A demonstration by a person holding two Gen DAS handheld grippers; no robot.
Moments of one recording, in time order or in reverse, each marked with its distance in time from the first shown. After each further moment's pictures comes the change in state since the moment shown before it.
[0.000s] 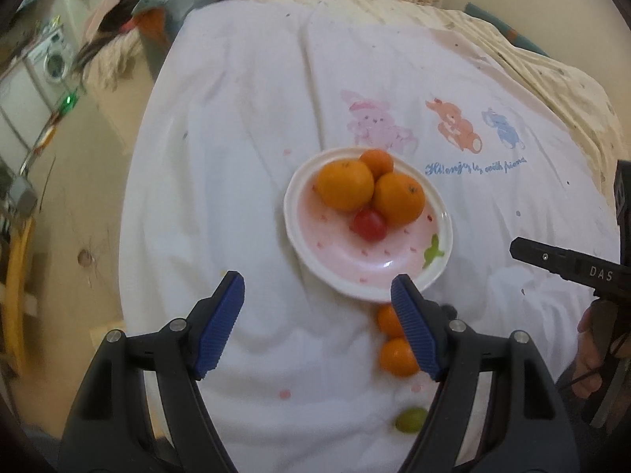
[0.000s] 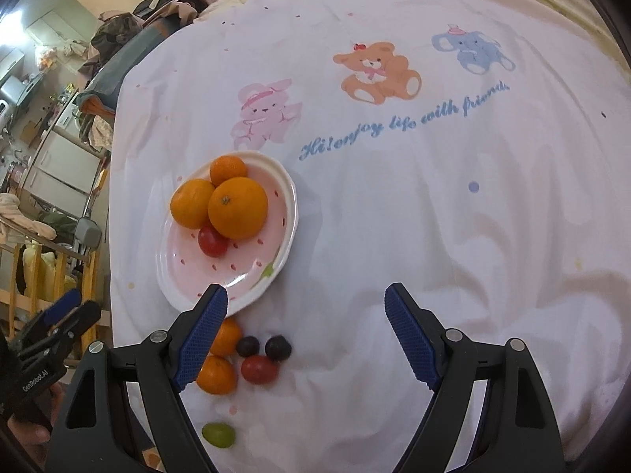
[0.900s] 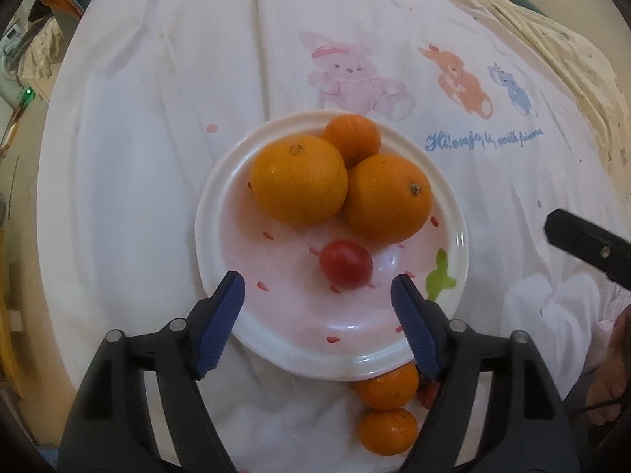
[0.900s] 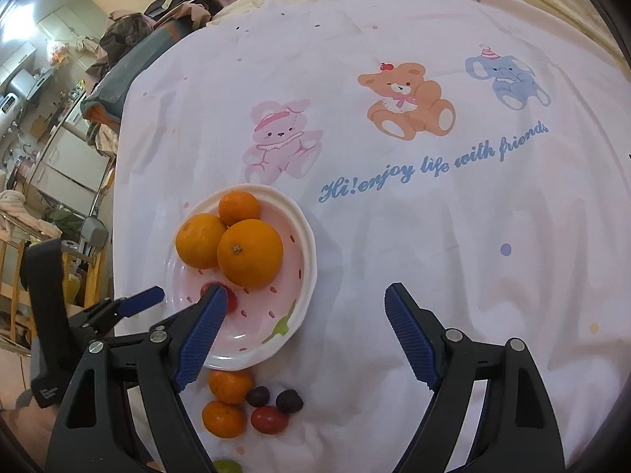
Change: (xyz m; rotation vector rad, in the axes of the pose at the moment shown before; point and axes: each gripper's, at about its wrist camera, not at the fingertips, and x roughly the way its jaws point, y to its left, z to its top) left arm 0.108 -0.035 0.040 0.075 0.172 -0.080; right arm 0.021 0.011 0.046 -0.053 -0.023 0.026
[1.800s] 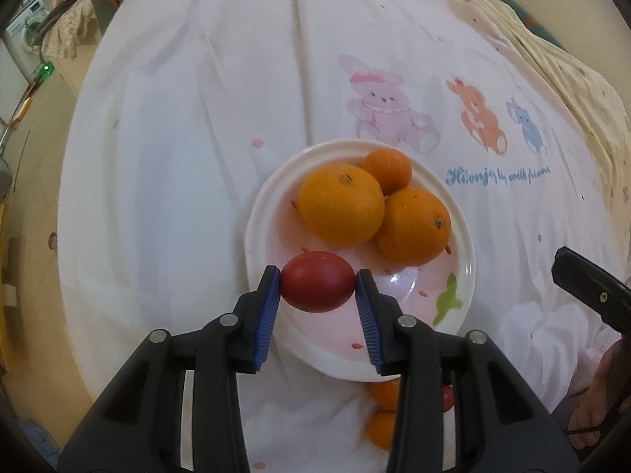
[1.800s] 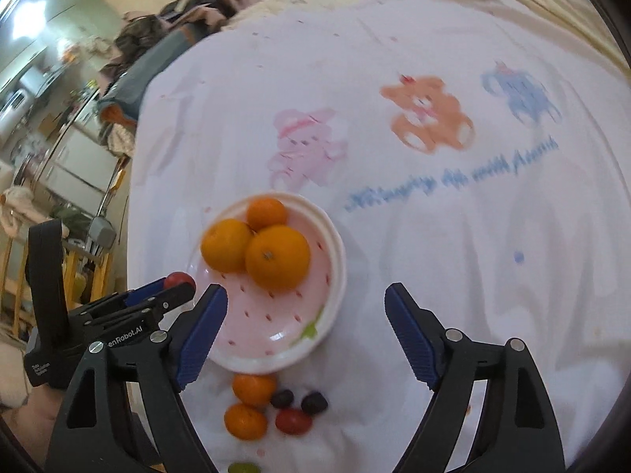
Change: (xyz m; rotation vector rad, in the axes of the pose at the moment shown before) left arm -0.017 0.023 0.009 -0.095 -0.022 0.003; right arm -0.009 0.018 0.002 -0.005 -0.015 0.029
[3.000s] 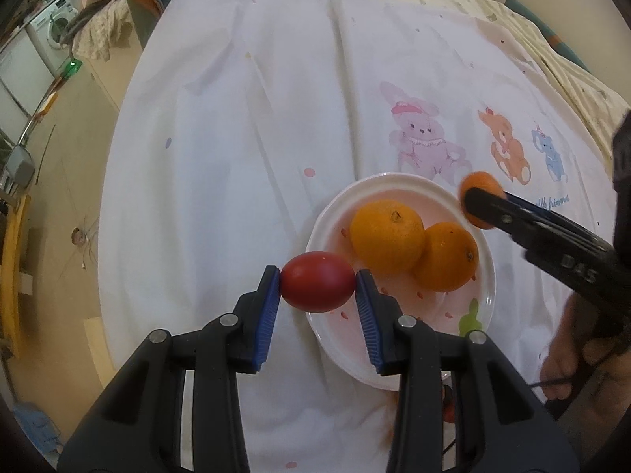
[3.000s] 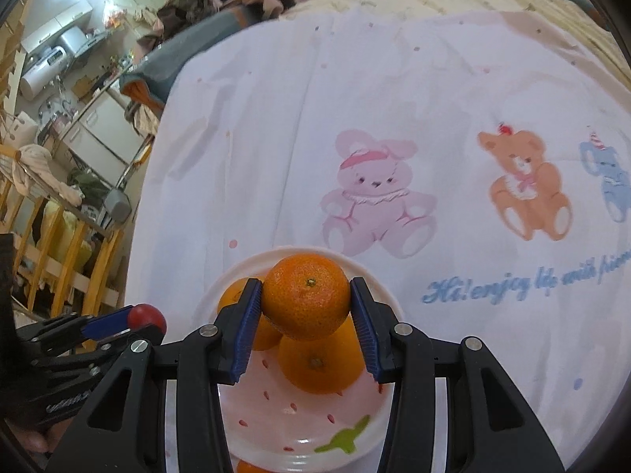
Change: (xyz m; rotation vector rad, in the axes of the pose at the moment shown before) left arm -0.021 0.027 0.017 -0.052 -0.031 0.082; right arm 0.081 0.050 0.054 -0.208 -0.018 0.073
